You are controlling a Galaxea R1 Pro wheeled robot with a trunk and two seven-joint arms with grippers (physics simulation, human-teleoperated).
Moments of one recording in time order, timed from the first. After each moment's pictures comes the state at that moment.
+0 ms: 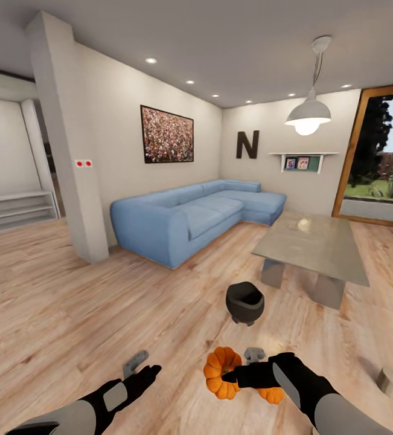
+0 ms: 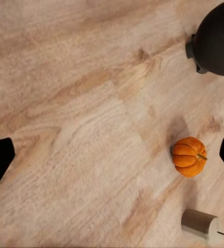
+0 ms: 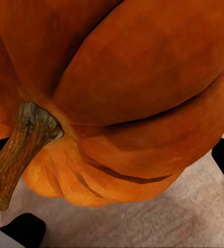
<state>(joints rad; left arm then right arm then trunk) -0.69 -0.05 0.10 0.00 0.54 0.07 -0.16 -0.62 -0.07 0.35 -0.44 -0.35 0.56 0.47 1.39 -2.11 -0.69</state>
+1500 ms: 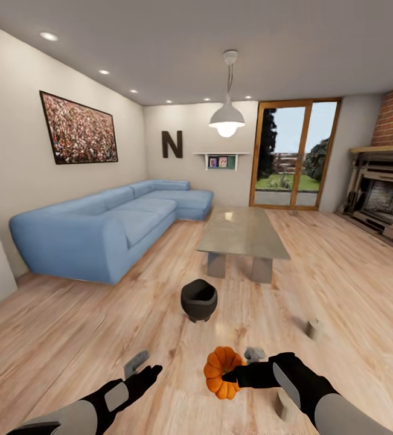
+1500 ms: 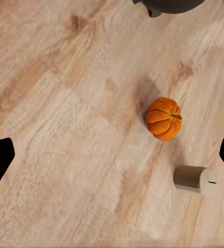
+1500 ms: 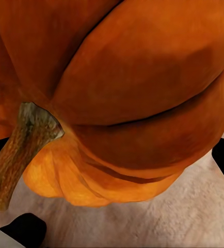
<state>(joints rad) -0.69 -0.05 0.10 0.00 0.54 0.07 -0.16 -0.62 -0.07 0.35 -0.44 -0.35 0.56 0.47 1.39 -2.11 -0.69</state>
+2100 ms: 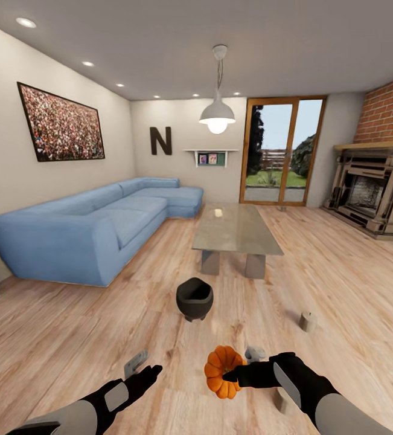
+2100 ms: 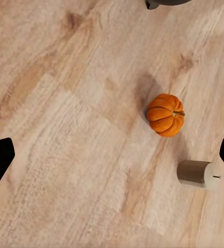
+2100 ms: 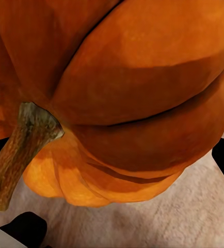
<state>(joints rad) -0.68 -0.05 0.10 0.00 0.54 0.07 -0.16 -0.62 -0.07 0.34 -0.44 -0.35 0.56 0.47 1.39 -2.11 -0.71</state>
